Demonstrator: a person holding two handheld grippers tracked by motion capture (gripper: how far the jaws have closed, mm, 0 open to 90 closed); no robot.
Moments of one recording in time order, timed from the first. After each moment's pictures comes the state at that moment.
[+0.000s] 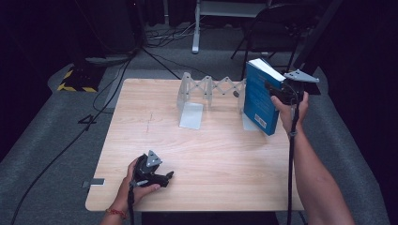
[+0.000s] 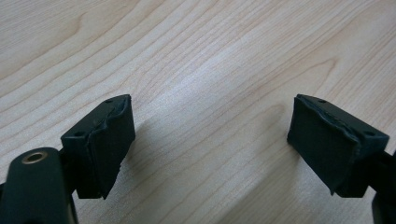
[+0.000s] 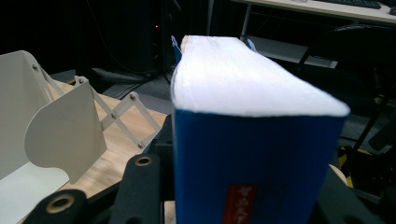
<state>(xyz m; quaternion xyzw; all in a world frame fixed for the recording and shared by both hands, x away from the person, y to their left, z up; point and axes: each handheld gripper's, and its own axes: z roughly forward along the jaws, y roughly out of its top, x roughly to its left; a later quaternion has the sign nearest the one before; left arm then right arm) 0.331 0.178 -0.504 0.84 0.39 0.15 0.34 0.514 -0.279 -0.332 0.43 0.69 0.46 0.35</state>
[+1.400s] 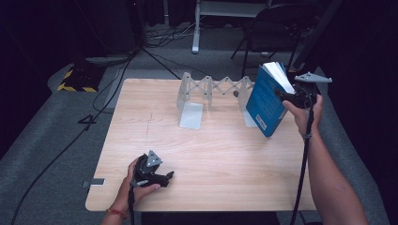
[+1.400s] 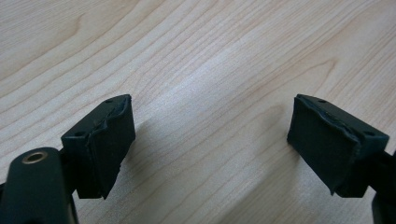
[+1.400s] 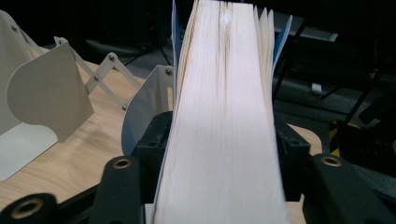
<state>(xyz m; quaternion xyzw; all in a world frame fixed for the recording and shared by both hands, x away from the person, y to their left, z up) 0.331 0.177 -0.504 0.84 0.39 0.15 0.34 0.506 -0.312 -0.320 0.45 0.72 0.41 0.32</state>
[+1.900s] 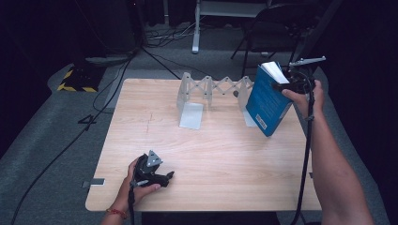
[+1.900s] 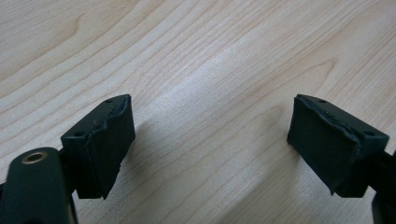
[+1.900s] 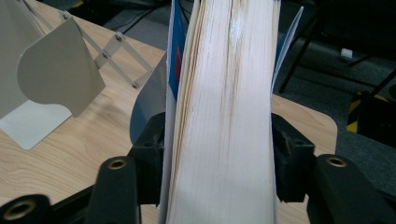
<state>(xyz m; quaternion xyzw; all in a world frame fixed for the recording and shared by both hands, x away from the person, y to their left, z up) 0.331 0.177 -0.504 0.84 0.39 0.15 0.34 0.542 -0.306 -0.296 0.46 0.78 0.34 0.24</state>
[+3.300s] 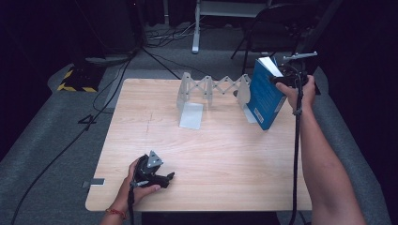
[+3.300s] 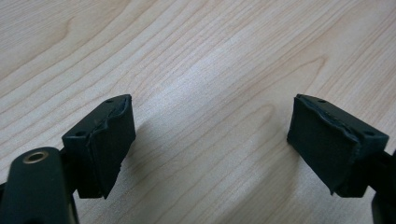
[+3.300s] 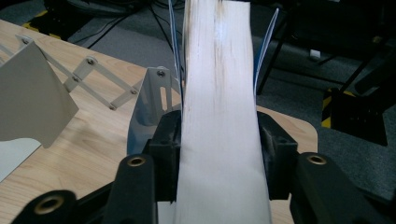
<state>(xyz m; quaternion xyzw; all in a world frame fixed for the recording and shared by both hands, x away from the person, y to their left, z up) 0.330 0.176 -0.504 0.85 0.38 0.15 0.34 0.559 -0.288 -0.294 0.49 0.75 0.33 0.28</state>
